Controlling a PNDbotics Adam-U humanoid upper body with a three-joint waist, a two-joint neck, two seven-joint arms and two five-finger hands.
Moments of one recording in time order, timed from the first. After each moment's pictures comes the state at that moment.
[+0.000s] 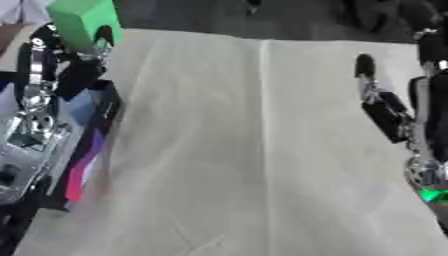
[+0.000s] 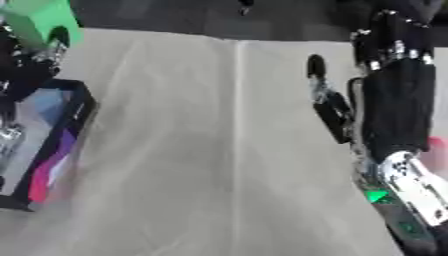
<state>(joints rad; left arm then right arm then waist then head) -0.61 0.54 -0.12 -1.63 0.01 0.39 0.52 -0.40 -0.56 0.20 -1.98 1.06 0.41 -0.60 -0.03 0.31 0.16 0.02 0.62</state>
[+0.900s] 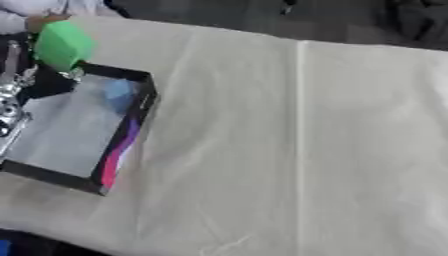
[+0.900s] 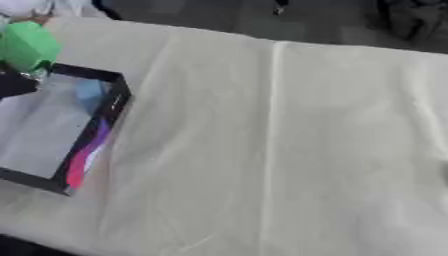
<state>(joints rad) -0.52 0.76 -0.06 -1.53 -0.12 0.53 0.32 -0.27 -0.74 -0.07 -1.98 0.79 0.58 -0.54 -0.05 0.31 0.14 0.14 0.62</state>
